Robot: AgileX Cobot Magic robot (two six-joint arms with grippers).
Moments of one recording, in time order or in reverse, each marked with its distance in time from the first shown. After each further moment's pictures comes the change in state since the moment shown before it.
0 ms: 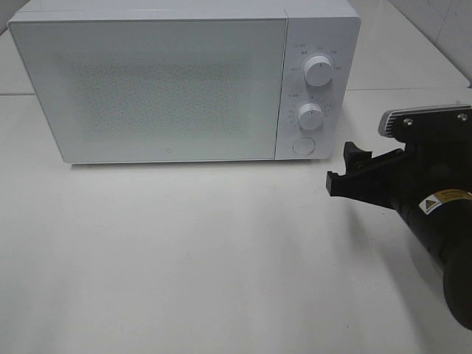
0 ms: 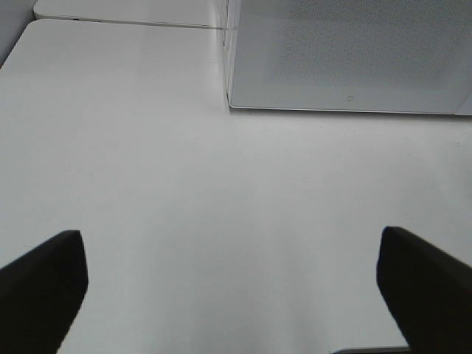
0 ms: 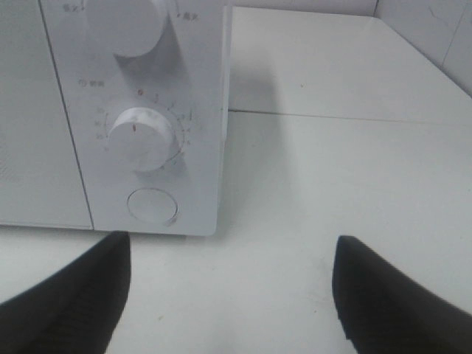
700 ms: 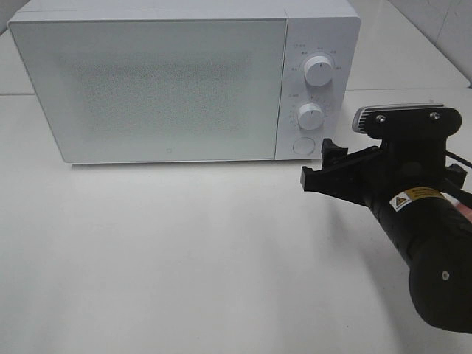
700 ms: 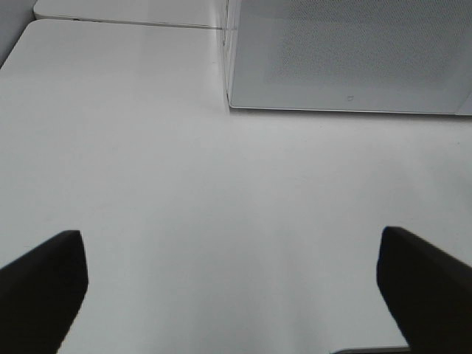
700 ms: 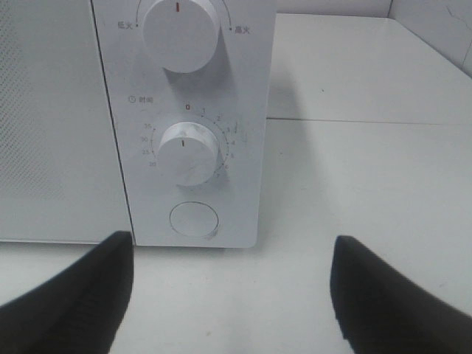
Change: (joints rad) left arm 0.000 0.000 0.000 0.000 0.000 0.000; right arm 0.098 0.032 -0.071 0.101 -0.002 0.014
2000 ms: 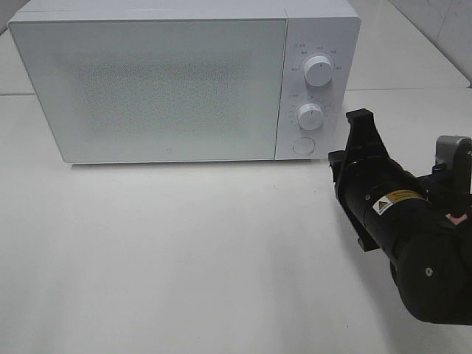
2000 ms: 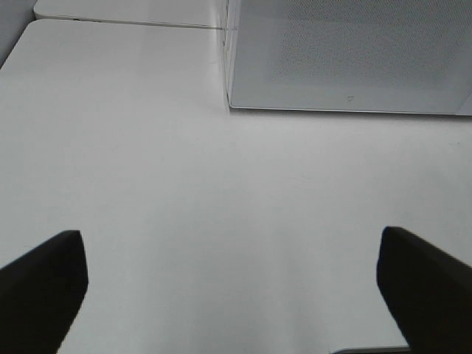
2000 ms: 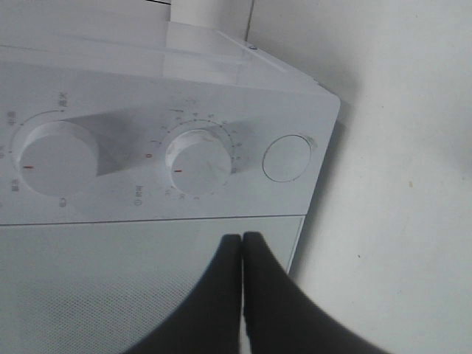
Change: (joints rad) left arm 0.000 0.000 0.000 0.000 0.000 0.000; right arm -0.034 0.070 -0.035 -0.105 0.065 1.414
